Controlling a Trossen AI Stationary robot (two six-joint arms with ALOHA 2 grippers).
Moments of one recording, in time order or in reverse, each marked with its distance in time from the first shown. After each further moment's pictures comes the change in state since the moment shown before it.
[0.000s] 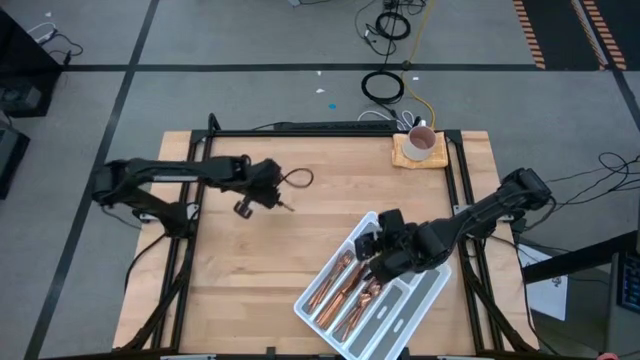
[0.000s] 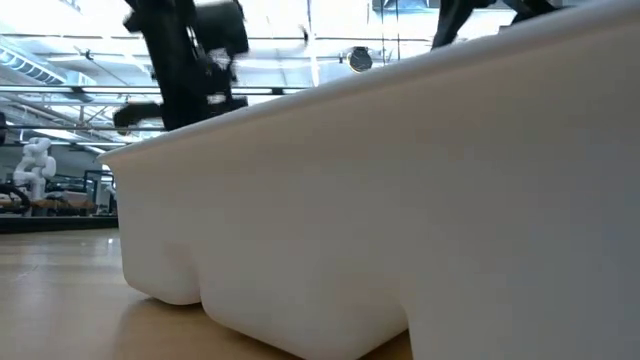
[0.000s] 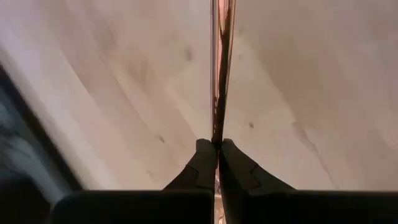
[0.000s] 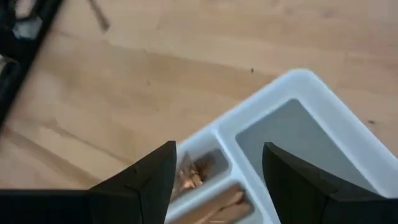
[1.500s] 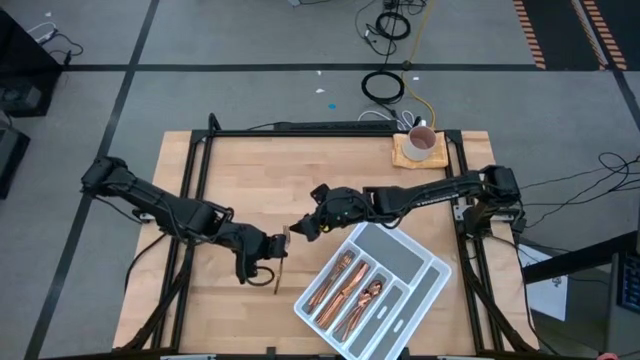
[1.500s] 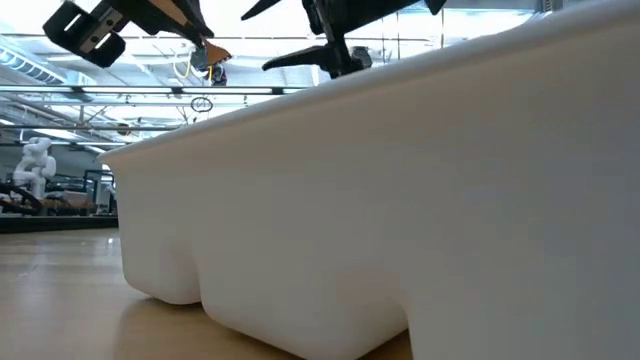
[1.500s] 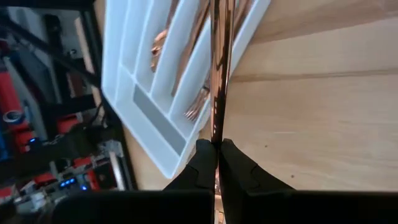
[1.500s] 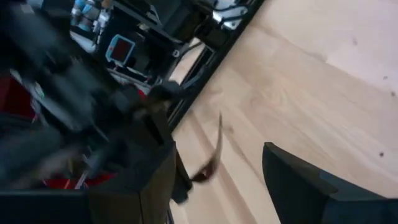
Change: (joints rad) left arm -0.629 -0.119 0.033 0.301 0.009 0.553; right arm -0.391 0.186 0.000 1.037 -0.606 -0.690
